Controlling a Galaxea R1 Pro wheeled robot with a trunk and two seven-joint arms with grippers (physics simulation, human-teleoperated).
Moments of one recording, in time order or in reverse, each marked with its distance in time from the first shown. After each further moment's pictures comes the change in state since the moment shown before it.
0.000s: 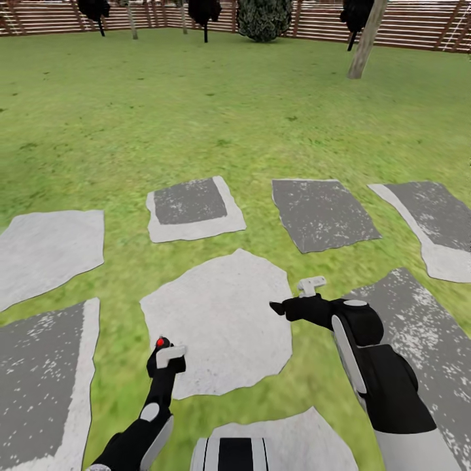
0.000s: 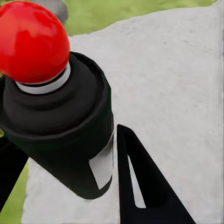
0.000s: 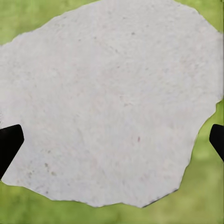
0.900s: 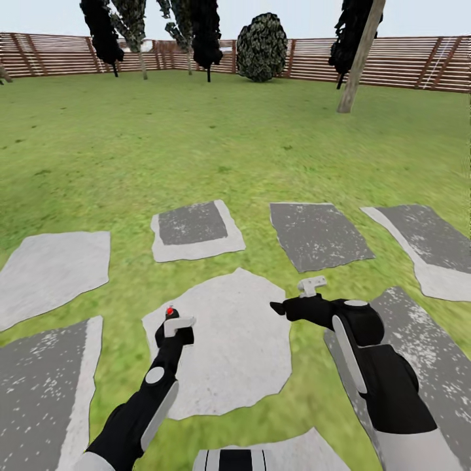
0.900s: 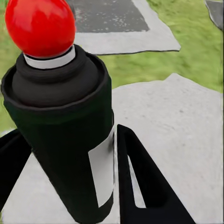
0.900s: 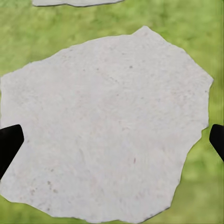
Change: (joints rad) left arm 0.007 0.008 -0.002 -0.376 -0.007 0.352 0.003; right arm 0.000 -0.001 -0.004 0.000 0.000 0.000 0.001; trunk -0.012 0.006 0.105
